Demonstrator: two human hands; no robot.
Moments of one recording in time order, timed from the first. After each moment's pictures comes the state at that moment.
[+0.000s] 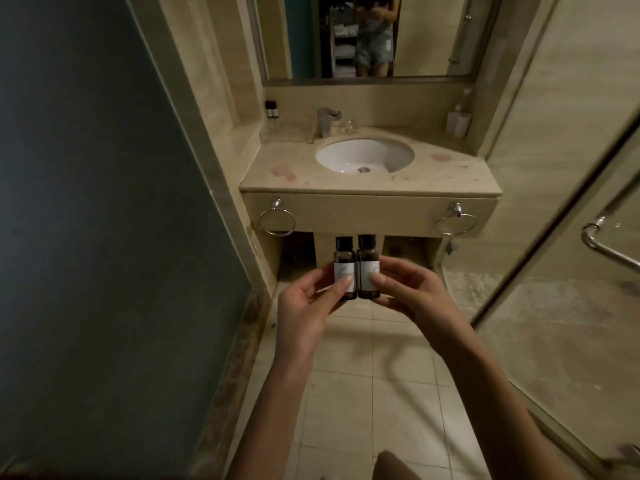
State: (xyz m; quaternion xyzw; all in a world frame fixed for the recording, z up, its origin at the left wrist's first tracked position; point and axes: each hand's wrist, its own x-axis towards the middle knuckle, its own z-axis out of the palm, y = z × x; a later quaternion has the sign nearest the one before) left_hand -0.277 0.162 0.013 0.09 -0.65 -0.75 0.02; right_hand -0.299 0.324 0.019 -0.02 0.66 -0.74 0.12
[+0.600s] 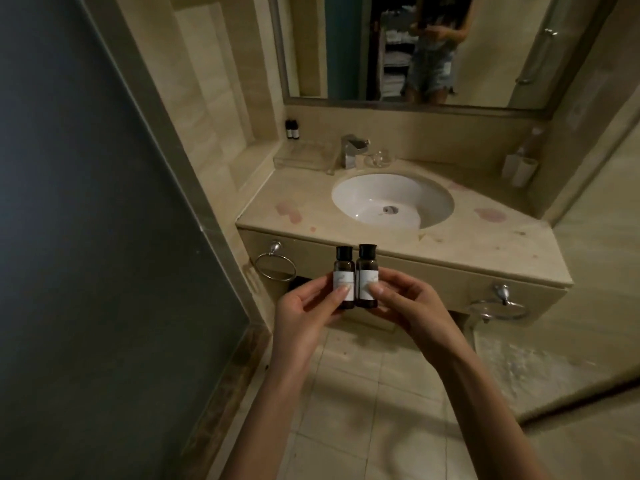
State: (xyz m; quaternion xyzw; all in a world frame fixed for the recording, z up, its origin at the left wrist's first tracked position) left_hand -0.547 0.215 0.005 0.13 -0.65 -0.74 0.07; right_hand -0.597 0.374 -0.001 -0.05 0.63 -0.75 0.18
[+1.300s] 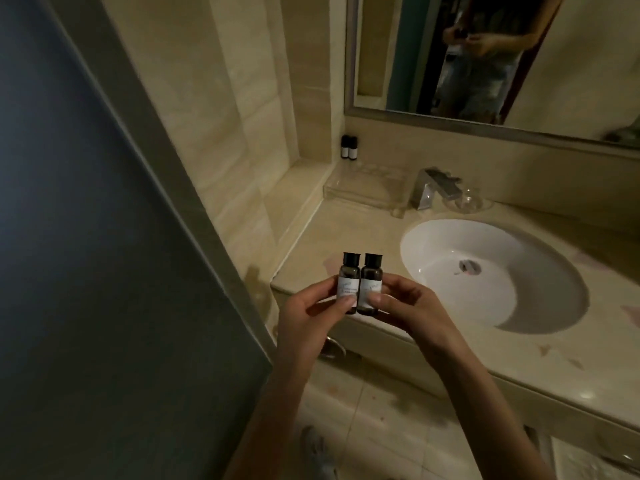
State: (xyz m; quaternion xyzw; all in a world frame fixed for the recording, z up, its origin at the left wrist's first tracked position) left_hand -0.835 0.015 -0.030 0.18 -0.70 -0.68 0.11; right_hand -0.903 0.166 -0.031 -0.08 0.65 -0.72 0.24
